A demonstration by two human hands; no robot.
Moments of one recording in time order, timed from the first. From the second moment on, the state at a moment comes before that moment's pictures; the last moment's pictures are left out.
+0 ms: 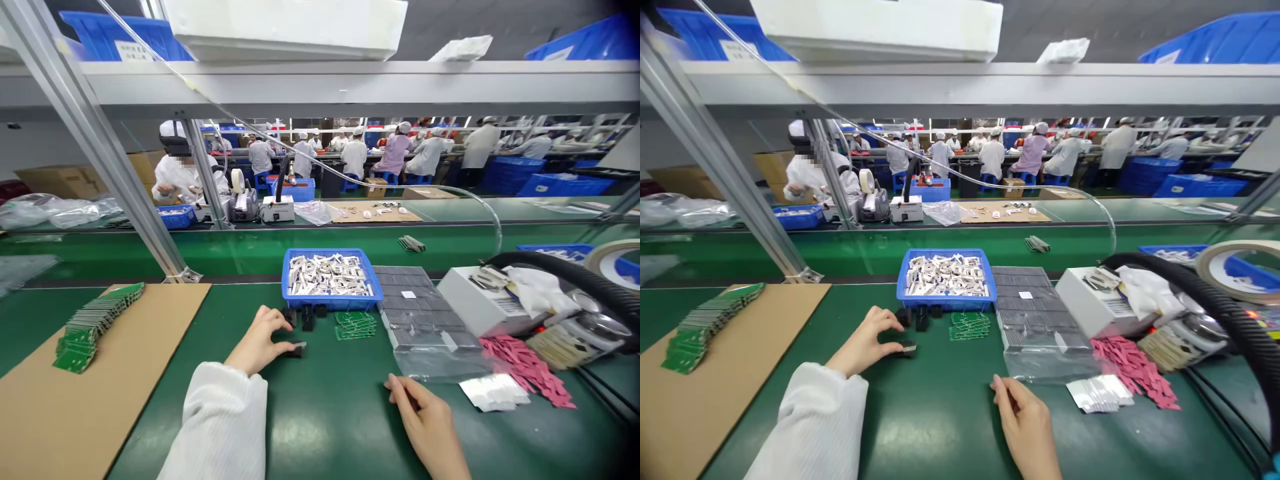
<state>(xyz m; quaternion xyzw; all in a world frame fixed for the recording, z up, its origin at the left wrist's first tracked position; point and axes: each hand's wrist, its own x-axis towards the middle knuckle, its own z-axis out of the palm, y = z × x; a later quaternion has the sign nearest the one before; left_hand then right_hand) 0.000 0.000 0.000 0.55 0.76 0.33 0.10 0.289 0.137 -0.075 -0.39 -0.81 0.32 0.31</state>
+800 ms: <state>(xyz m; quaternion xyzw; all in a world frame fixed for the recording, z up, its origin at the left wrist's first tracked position) 0.131 0.060 -0.005 0.41 0.46 0.59 0.52 0.279 0.107 -0.024 -0.34 -0.69 0.35 0.53</state>
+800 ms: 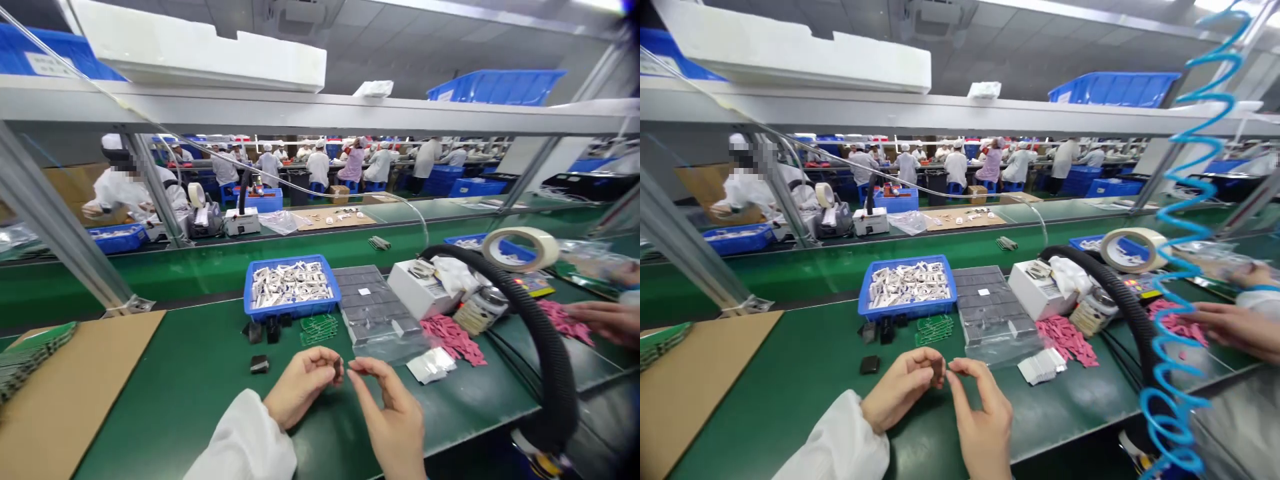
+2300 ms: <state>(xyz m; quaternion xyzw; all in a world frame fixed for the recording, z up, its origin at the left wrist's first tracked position) 0.151 0.065 -0.015 0.36 0.38 0.56 0.64 0.302 0.113 -0.028 -0.39 -0.69 0.43 0.43</state>
